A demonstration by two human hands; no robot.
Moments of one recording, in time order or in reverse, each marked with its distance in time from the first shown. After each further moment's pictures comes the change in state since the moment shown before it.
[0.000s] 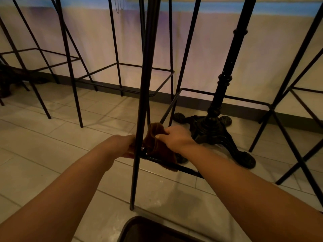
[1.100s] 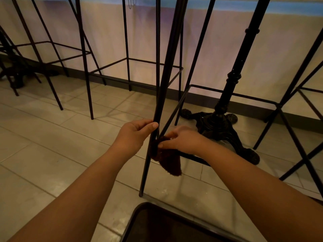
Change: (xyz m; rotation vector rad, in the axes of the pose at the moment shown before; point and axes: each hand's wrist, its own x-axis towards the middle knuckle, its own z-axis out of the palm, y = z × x) left_hand -0.022 -0.017 -0.004 -0.151 0.061 0.432; right_hand -0.048 -0.027 -0.001 -0.047 -0.186 -0.018
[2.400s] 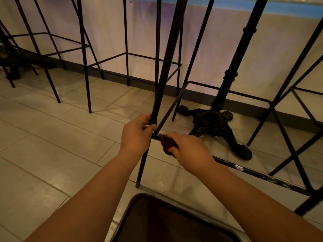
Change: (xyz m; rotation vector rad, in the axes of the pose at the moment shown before) left_hand -0.012 -0.013 0.029 0.143 0.258 0.115; right_hand -0.057 0.010 0.029 -0.395 0.293 -0.175
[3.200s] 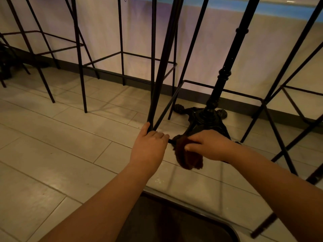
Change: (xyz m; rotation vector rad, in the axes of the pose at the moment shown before) left_hand -0.032 -0.003 0.022 1.081 -0.211 0.584; right_hand -0.008 0.047 -0.046 0.046 -0.364 0.158
